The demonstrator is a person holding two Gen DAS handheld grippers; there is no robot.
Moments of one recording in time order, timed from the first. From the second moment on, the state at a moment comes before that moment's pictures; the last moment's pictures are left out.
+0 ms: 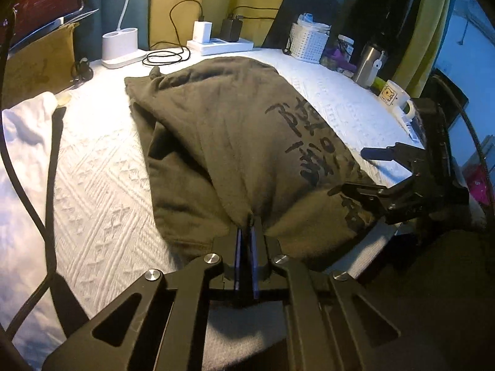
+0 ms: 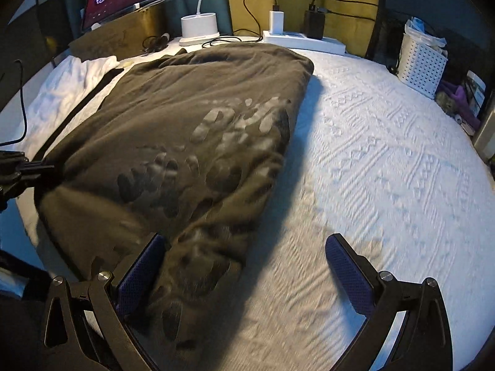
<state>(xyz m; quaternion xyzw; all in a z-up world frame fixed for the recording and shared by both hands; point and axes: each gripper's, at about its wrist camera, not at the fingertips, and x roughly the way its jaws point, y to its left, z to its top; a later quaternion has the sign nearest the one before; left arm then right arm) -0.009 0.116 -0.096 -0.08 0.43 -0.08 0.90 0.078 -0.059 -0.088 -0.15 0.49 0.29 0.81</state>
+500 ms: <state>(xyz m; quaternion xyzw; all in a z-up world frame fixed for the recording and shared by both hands) -0.012 0.120 -0.103 -0.08 0.45 -0.08 0.89 0.058 -0.090 -0.059 -0.12 0.45 0.30 0.83</state>
